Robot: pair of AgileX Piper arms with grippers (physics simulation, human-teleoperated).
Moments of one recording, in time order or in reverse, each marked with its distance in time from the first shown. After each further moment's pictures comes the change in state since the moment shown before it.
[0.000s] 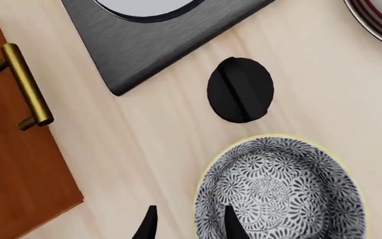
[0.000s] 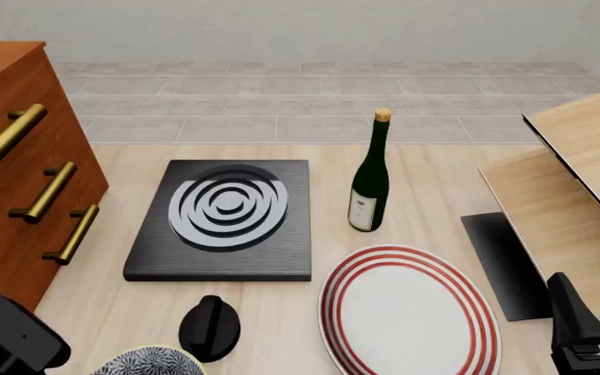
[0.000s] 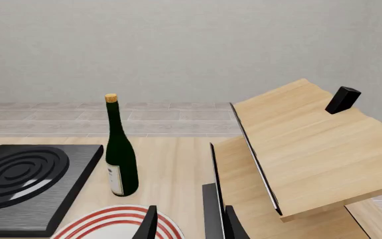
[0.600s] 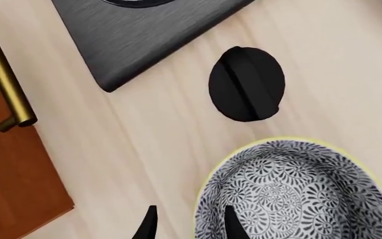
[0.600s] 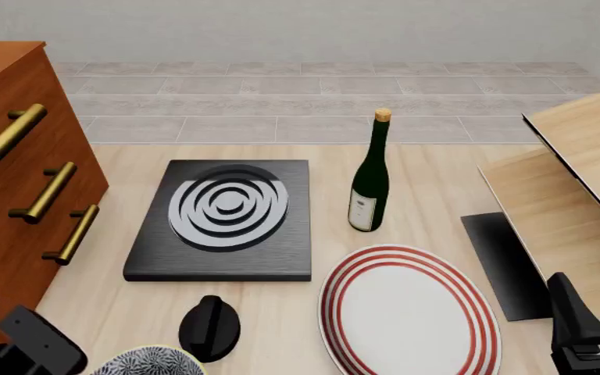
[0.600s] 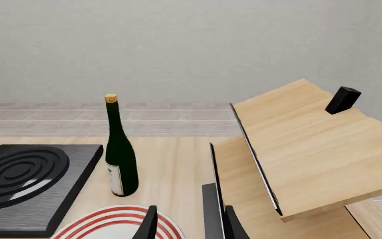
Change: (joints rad) left arm 0.027 0.074 0.108 -0.153 0.035; right arm 0.000 0.000 0.000 0.000 0.000
